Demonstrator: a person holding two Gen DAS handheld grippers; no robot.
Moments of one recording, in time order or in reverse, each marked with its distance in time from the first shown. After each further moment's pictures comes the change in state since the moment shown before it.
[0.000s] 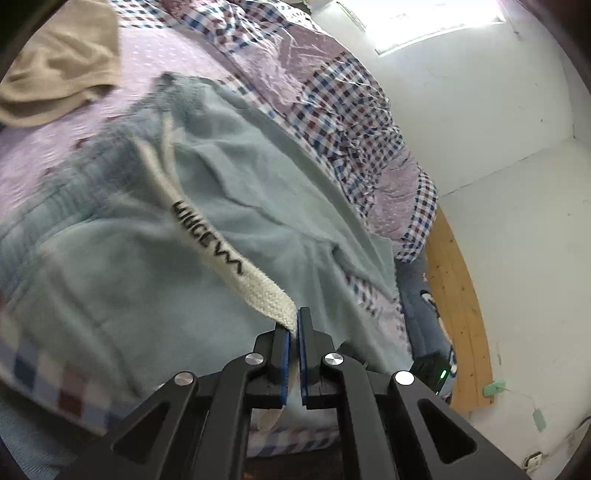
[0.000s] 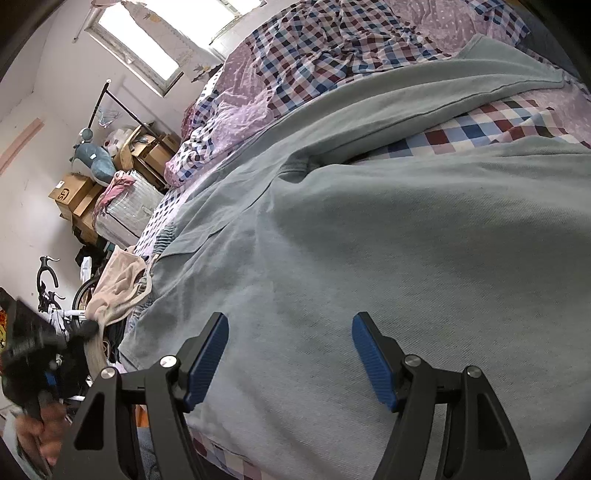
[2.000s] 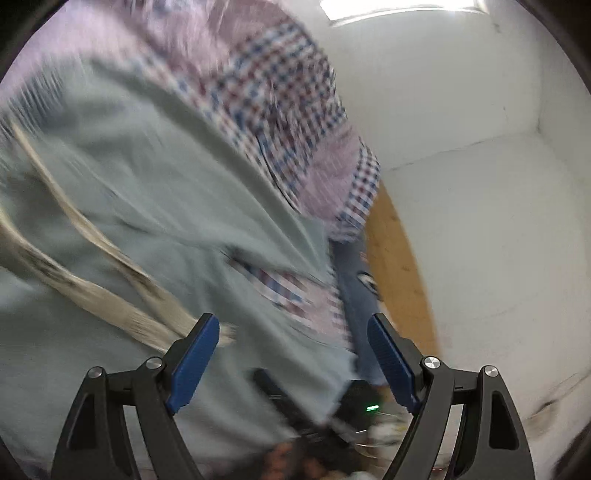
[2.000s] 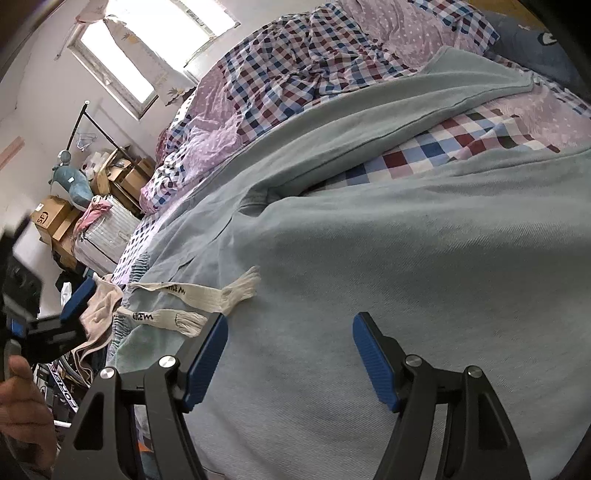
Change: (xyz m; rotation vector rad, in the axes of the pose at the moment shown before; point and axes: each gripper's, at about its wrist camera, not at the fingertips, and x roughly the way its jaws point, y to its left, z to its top) left arm 0.048 -0.053 0.046 0.061 0.086 -0.196; right arm -0.014 -0.018 0.011 0.035 -0.082 -0.087
